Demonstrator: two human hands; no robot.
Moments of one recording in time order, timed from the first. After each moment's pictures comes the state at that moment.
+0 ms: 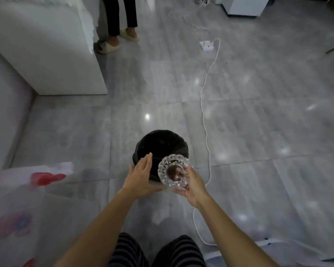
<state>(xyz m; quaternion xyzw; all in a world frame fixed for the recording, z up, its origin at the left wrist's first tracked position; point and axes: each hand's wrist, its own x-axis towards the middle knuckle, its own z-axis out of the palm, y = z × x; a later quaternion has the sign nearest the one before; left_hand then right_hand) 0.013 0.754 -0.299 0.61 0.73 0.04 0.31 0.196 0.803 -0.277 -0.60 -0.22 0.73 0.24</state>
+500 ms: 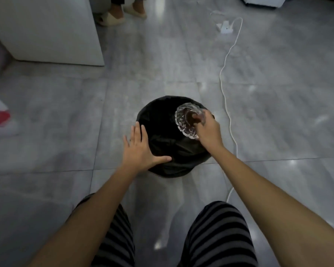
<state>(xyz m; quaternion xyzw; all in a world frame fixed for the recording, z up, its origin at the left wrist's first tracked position) -0.018 0.819 -0.571 0.55 0.81 0.10 0.18 0.154 0.944 -0.526 -0.57 -0.68 0.35 0.30</state>
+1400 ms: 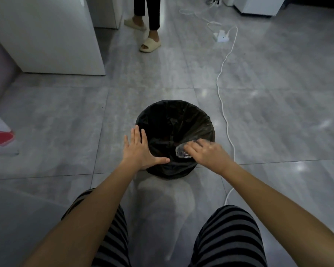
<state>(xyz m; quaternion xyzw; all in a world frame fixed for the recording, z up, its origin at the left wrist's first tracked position) -0.006 0.828 -0.553 0.56 0.81 -0.02 0.18 0.222 0.925 -0.557 -0.15 -0.95 -0.25 0.13</state>
